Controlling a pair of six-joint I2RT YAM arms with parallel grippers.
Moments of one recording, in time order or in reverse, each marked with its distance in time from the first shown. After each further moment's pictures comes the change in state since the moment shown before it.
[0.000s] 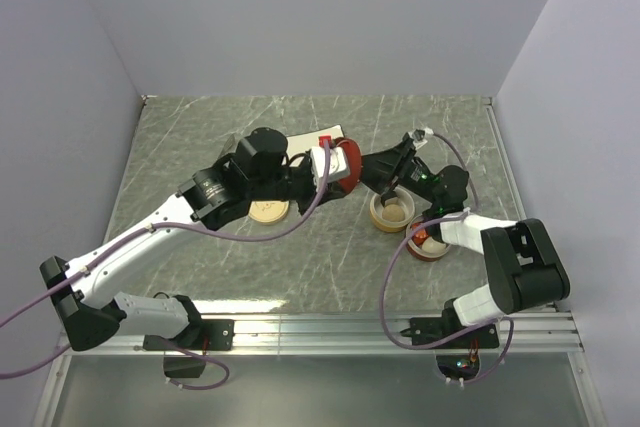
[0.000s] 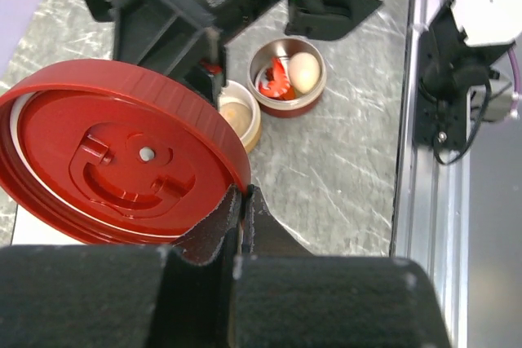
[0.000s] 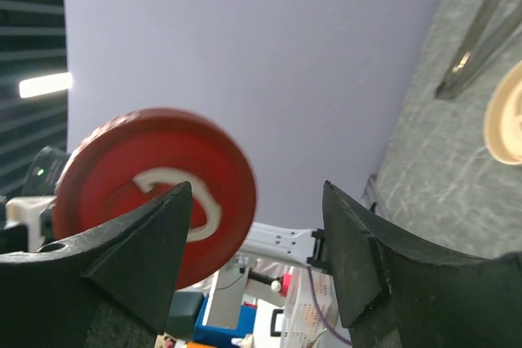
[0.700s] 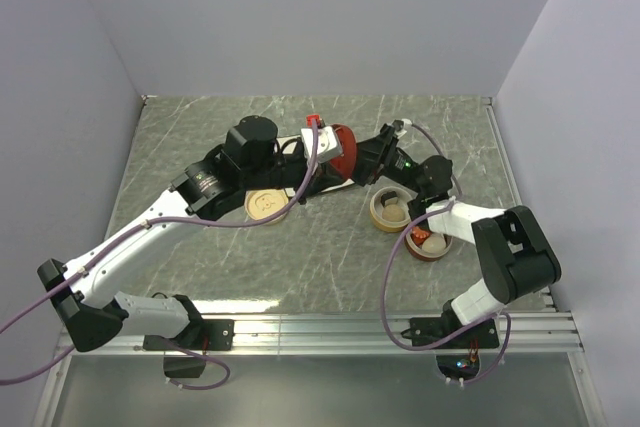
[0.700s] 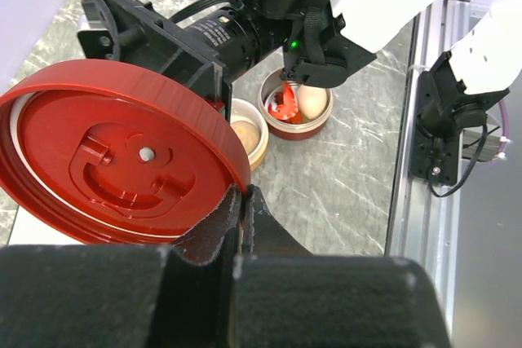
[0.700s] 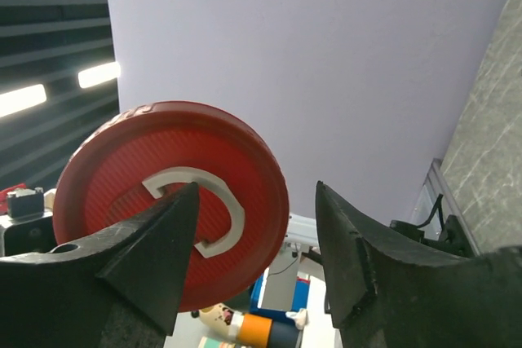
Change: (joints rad) left arm 0.066 0.008 0.044 0.034 0.030 -0.094; right arm 0.130 0.072 0.137 0.027 0.039 0.177
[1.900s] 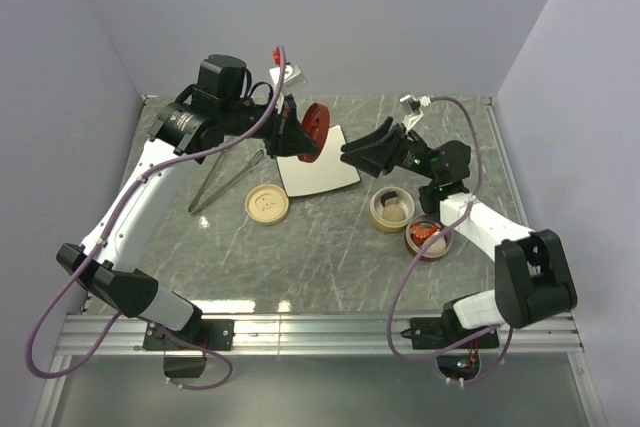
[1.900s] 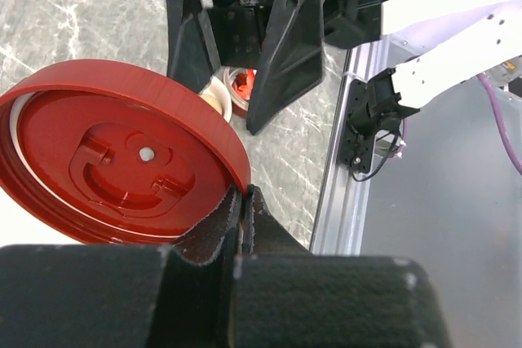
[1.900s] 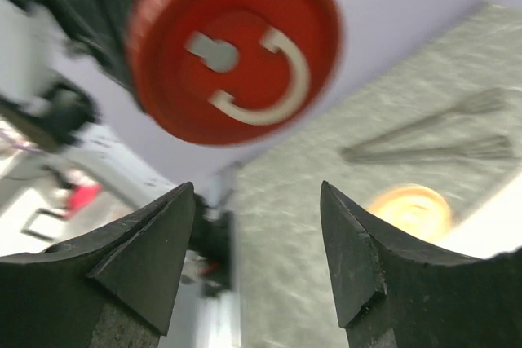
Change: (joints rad) left arm 0.336 0.222 0.410 -0.393 0.416 -0.106; right arm -0.056 -0.175 0.116 -0.282 -0.167 -0.906
